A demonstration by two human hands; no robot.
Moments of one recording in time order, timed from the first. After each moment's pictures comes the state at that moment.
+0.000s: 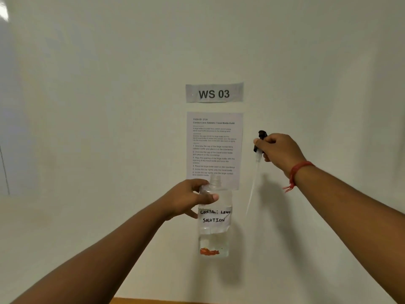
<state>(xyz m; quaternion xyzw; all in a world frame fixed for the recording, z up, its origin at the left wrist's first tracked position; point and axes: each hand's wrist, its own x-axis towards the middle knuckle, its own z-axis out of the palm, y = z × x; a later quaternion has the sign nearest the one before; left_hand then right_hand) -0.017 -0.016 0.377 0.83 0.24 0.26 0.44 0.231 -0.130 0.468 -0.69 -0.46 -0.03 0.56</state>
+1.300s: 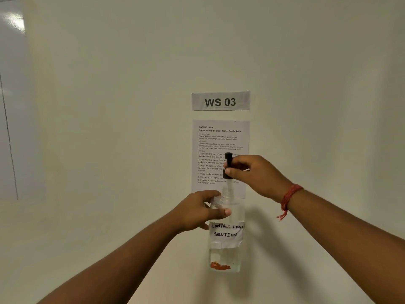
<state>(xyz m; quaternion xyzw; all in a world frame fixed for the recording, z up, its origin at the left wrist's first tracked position) -0.002 -0.021 0.371 0.83 0.24 0.27 0.42 0.177 -0.120 0.450 -0.59 -0.68 0.03 0.44</state>
